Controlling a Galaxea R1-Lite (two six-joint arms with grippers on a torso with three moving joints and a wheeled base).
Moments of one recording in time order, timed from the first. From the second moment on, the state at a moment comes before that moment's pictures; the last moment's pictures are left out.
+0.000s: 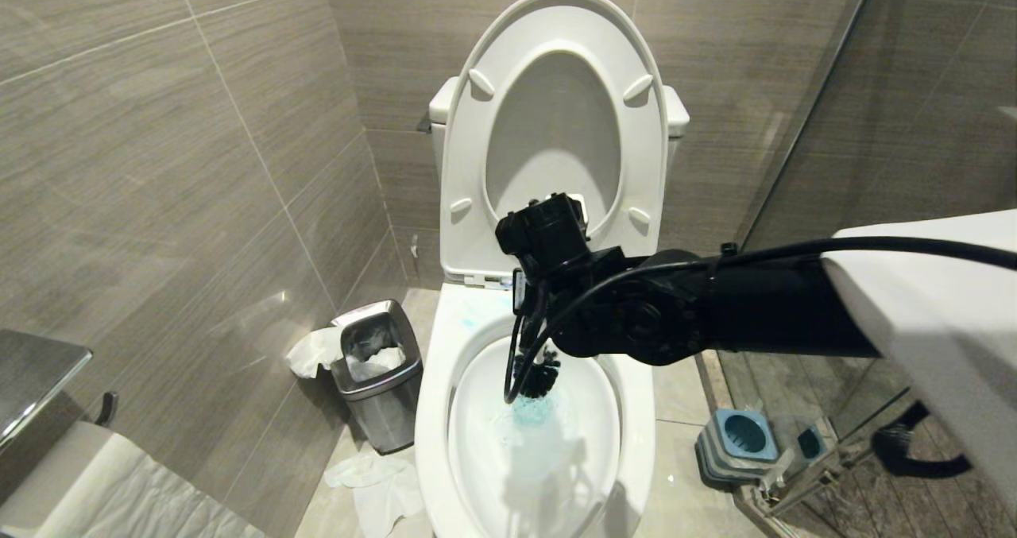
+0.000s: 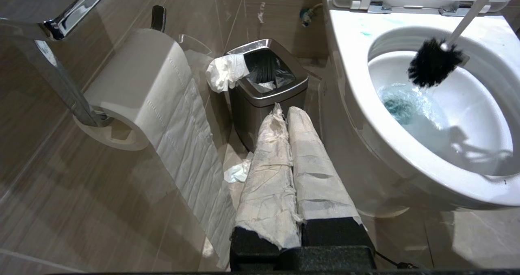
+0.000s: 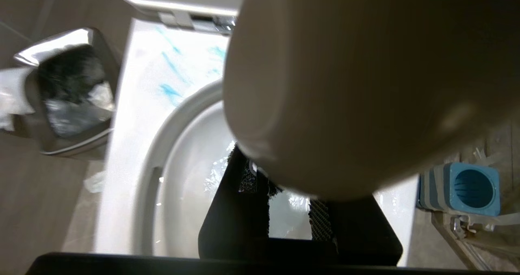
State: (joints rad) left arm -0.01 0.00 0.00 0.01 0.00 0.00; right arm 0.79 2.20 -1.73 0.05 -0.70 0.42
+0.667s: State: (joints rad) left arm -0.01 0.00 0.00 0.01 0.00 0.00; right arm 0.78 2.27 -1.80 0.05 -0.70 0.42
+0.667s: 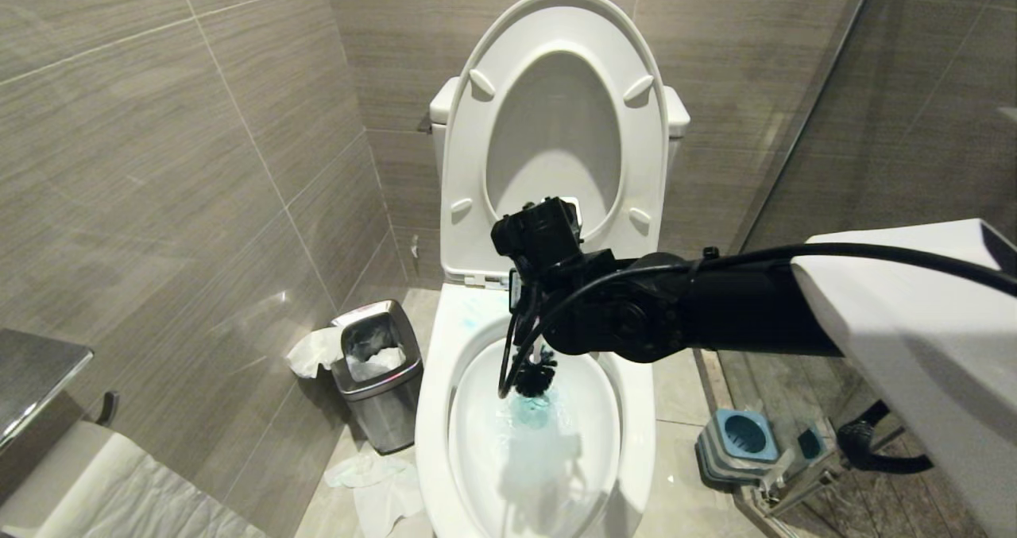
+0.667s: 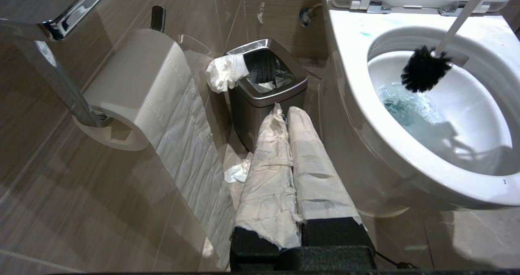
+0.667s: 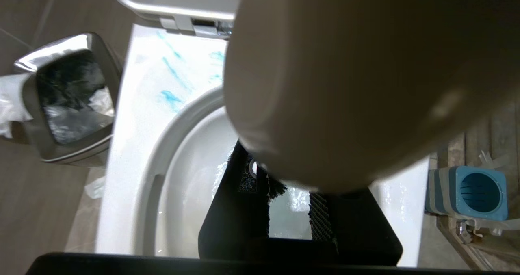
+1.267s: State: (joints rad) left arm -0.01 0.00 0.00 0.01 0.00 0.00; right arm 0.73 2.52 -1.94 0.05 -0.70 0.41
